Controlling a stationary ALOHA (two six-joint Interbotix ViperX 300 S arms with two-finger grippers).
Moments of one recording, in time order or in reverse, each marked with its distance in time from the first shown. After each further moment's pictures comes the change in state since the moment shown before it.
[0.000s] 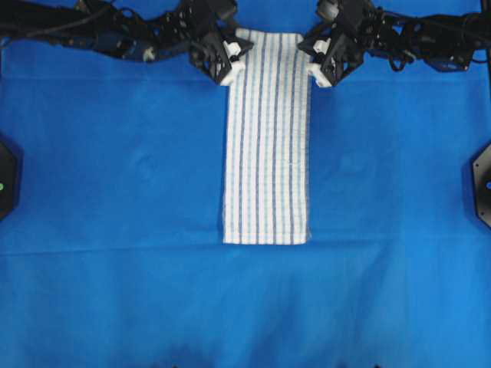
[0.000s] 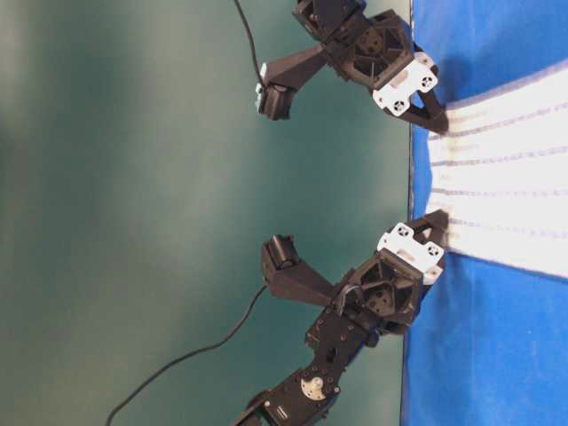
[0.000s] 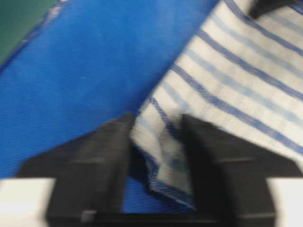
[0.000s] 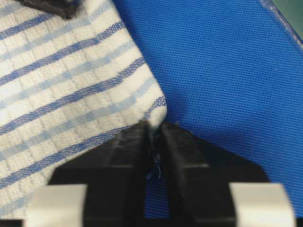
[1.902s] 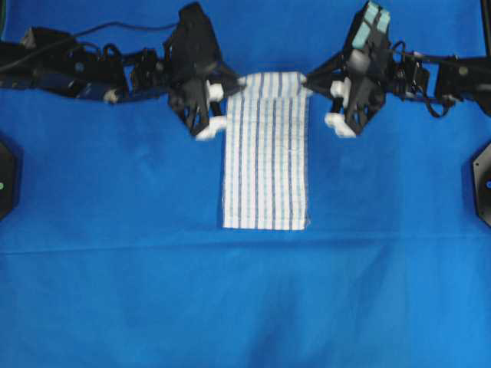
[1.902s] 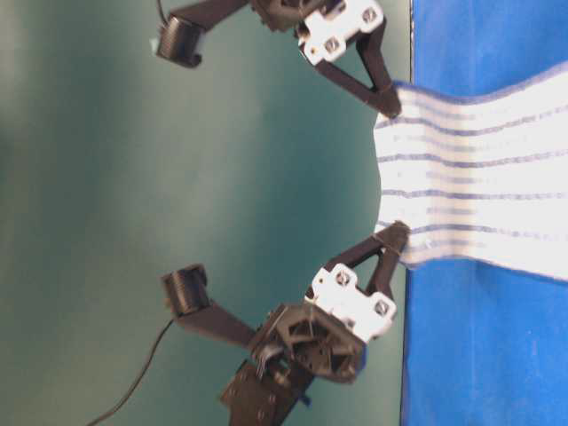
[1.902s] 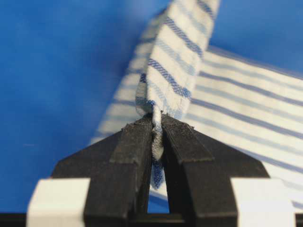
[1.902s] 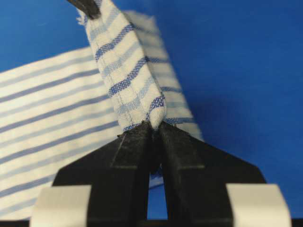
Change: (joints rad) left arm -0.255 -0.344 0.218 0.002 0.081 0.002; right arm 0.295 -0.387 0.199 0.067 0.064 0.018
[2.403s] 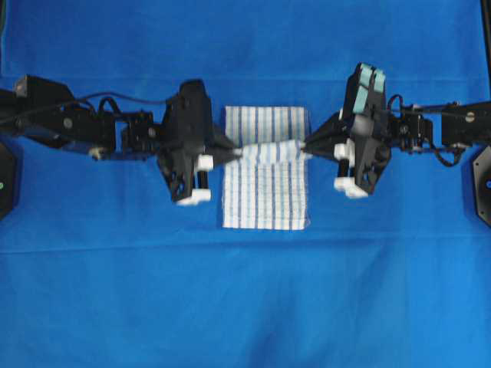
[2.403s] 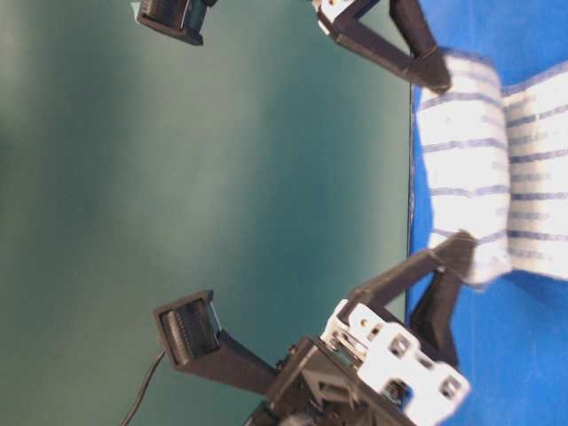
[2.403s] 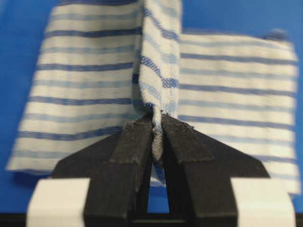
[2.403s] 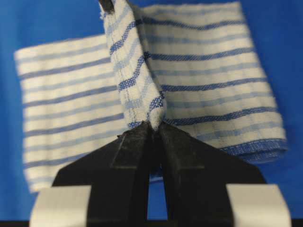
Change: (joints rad) left arm -0.216 -0.023 0.071 -0.002 -0.011 -0.014; right arm 0.255 -0.032 0.037 0.123 0.074 0.003
